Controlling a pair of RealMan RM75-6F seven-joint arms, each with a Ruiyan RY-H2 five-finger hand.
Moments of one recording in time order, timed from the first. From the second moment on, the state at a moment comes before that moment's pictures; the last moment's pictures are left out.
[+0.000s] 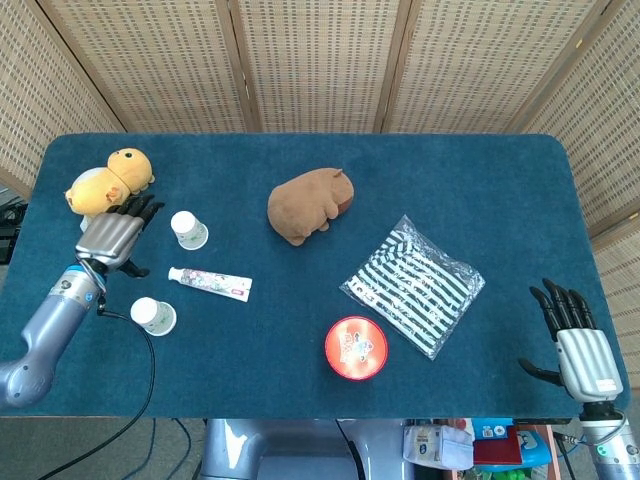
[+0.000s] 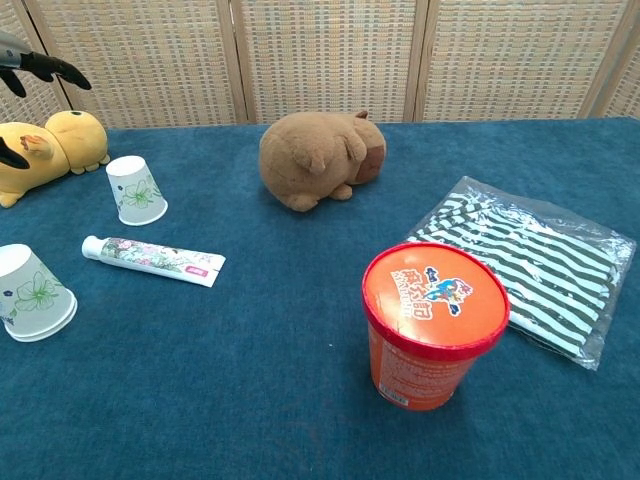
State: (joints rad) left arm -0.91 -0.98 -0.08 -1.76 0.62 0.81 0.50; right arm 0.10 -1.14 0.05 -1.59 -1.55 1.48 0.06
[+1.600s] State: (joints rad) left arm -1.16 -1.43 0.04 -1.12 0.24 0.59 0.63; right arm 0.12 -1.17 0.07 -1.52 -1.48 1.41 0.09
